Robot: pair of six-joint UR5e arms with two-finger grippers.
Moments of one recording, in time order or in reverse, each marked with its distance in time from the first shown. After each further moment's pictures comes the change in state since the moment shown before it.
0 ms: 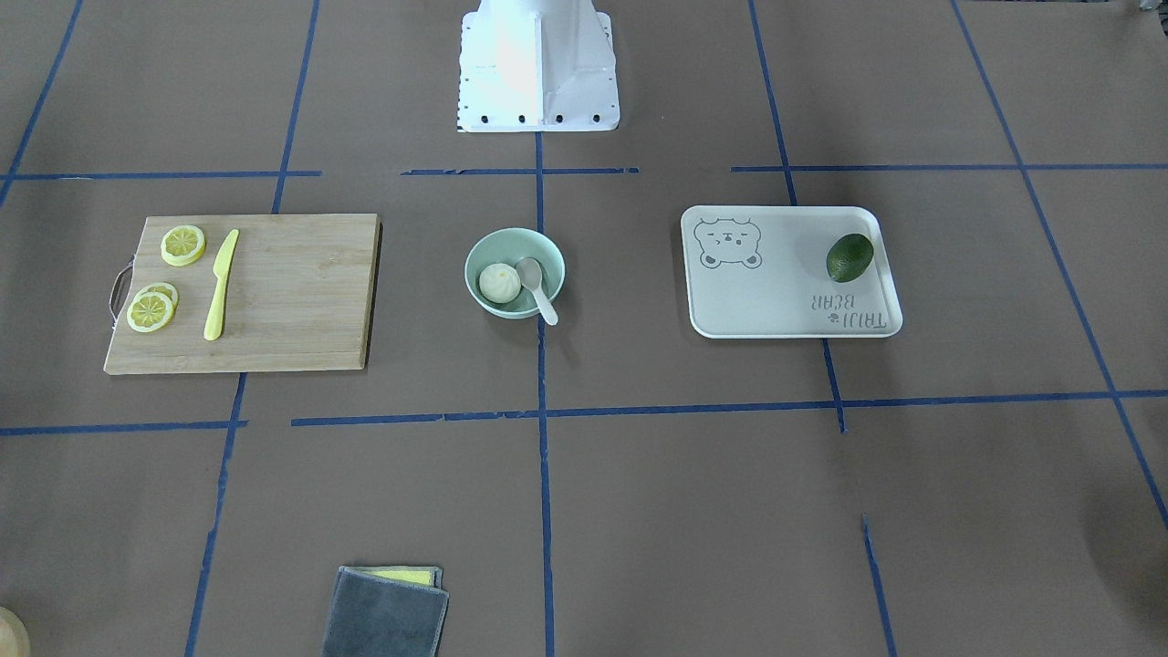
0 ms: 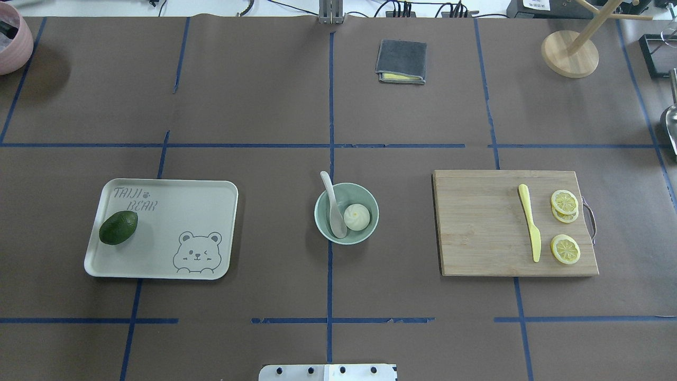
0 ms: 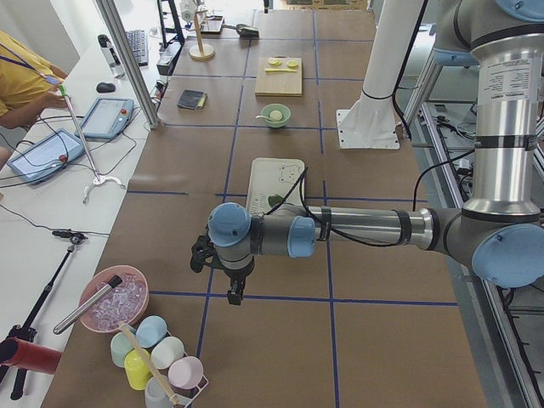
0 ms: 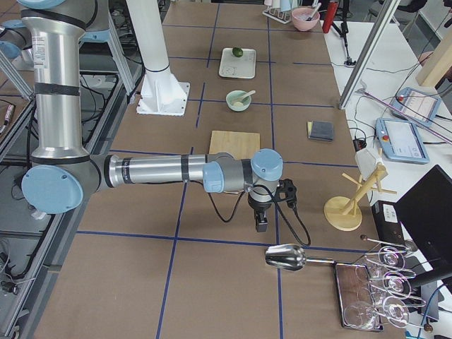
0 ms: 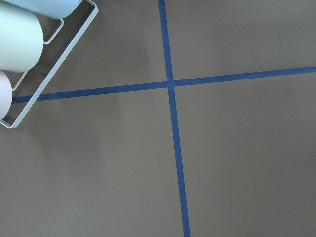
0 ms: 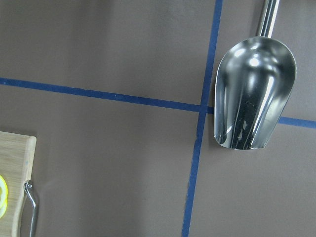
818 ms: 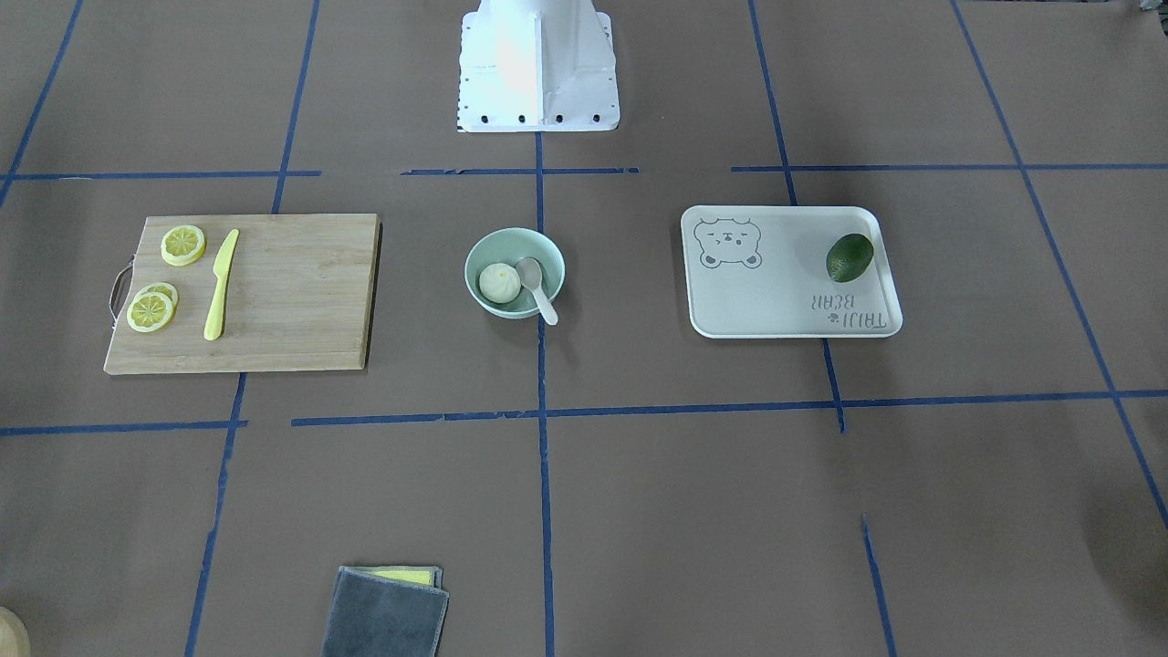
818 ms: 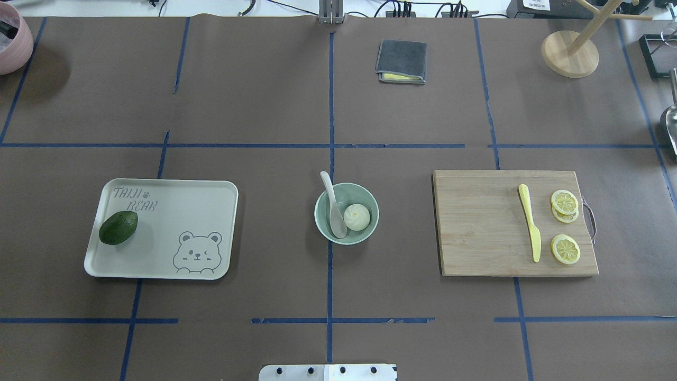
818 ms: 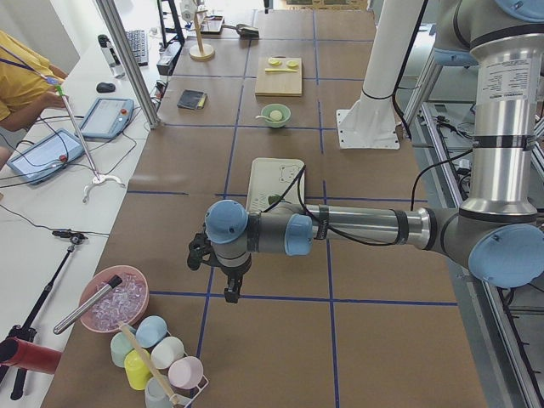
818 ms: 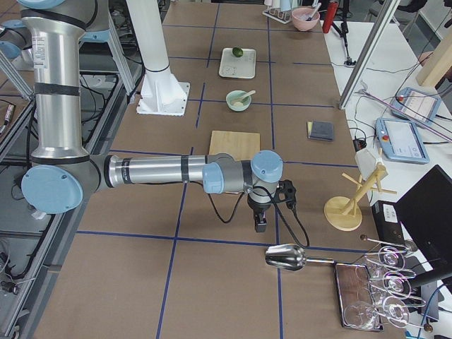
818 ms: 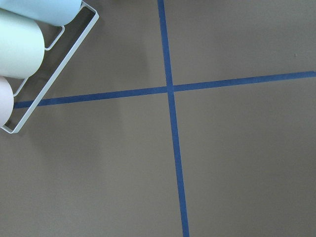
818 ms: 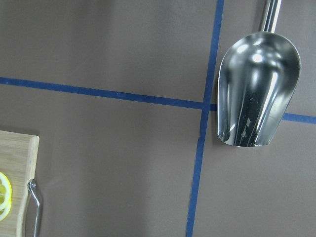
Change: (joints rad) left arm 0.001 -0.016 0.006 0.002 0.002 -0.007; right arm 0.000 -0.001 -0.004 -0.003 0.021 0.007
